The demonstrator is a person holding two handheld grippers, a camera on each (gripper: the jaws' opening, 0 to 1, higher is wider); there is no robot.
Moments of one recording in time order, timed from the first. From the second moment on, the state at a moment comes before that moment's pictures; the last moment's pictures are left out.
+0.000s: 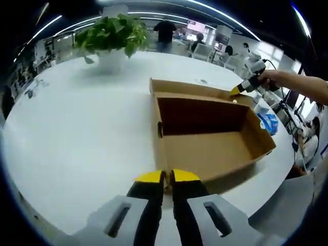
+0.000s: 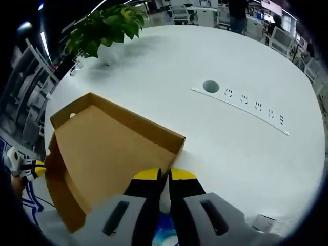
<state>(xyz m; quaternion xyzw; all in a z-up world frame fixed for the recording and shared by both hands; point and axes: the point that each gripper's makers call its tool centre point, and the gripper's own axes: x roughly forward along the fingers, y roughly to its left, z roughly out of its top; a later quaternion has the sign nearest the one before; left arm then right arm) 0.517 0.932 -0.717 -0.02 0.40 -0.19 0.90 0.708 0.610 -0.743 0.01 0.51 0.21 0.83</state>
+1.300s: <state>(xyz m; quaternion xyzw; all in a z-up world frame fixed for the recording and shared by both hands) 0.517 0.933 -0.717 -0.04 0.40 -0.19 0.90 0.696 0.609 -0.669 0.02 0.42 0.22 0.88</state>
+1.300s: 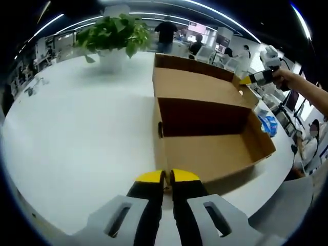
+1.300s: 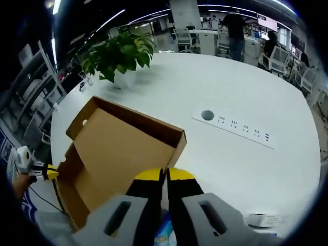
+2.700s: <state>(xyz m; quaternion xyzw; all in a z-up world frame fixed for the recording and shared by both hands) 0.516 0.930 -0.716 -0.03 0.39 -0.19 0.90 0.639 0.619 -0.611 0.01 0.30 0.24 0.92</state>
